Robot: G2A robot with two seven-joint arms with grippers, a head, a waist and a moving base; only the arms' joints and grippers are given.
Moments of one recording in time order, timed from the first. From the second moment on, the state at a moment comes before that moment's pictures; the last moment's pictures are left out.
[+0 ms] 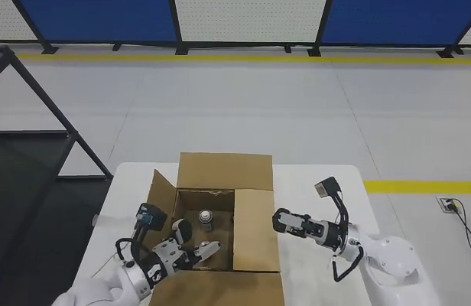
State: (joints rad) left arm 1.35 -1.09 -1.48 -2.10 0.53 -0.18 -0.68; right arm -0.98 -1.29 1.45 -1.58 0.19 -0.25 1.11
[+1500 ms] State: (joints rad) left arm 1.44 -1.08 -1.59 -2.09 0.47 -0.10 -0.62; right arm -0.90 -1.25 1.34 -1.55 0.22 -0.23 1.06
